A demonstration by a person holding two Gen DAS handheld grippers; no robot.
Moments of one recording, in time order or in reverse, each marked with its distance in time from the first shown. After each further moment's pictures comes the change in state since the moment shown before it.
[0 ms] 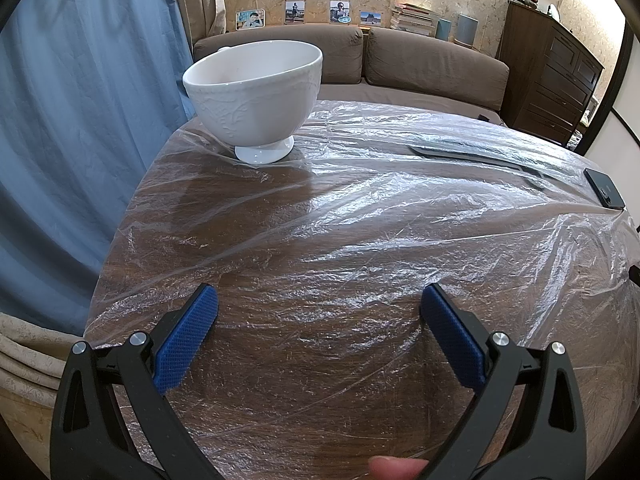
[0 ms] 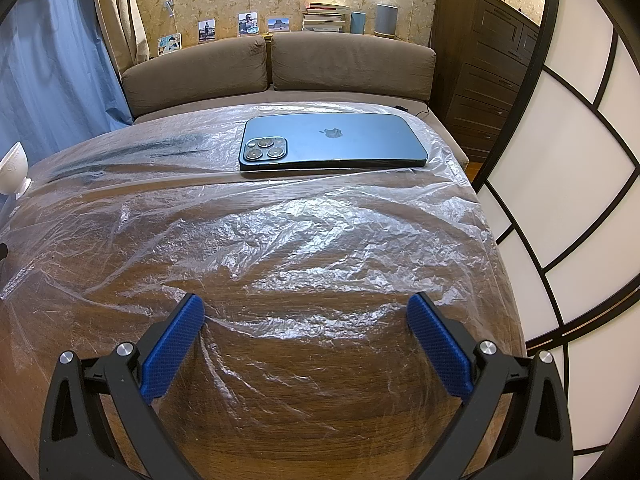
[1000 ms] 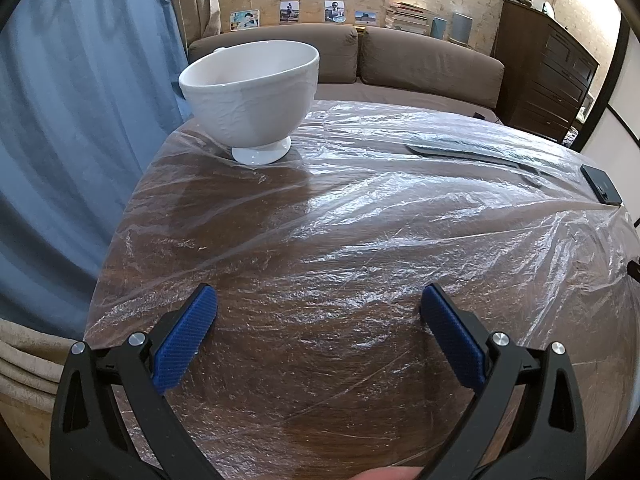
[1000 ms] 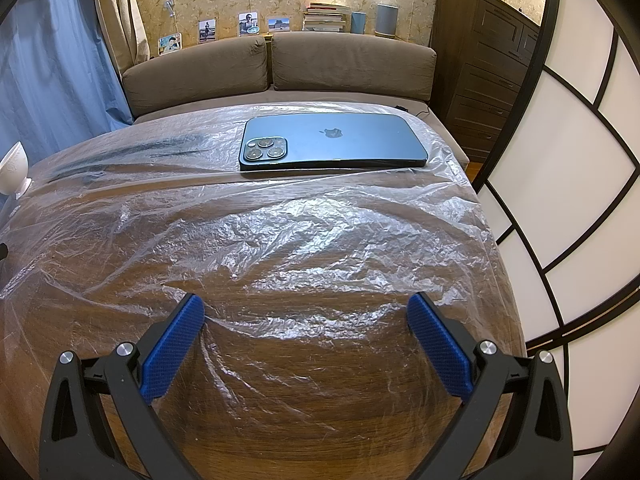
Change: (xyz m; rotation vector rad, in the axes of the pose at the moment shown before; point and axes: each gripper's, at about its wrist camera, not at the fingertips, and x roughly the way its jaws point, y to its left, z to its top) left arm -0.008 -0.001 0.005 0.016 0.000 -0.013; right arm -0.001 0.002 0.002 0.001 0.001 0.002
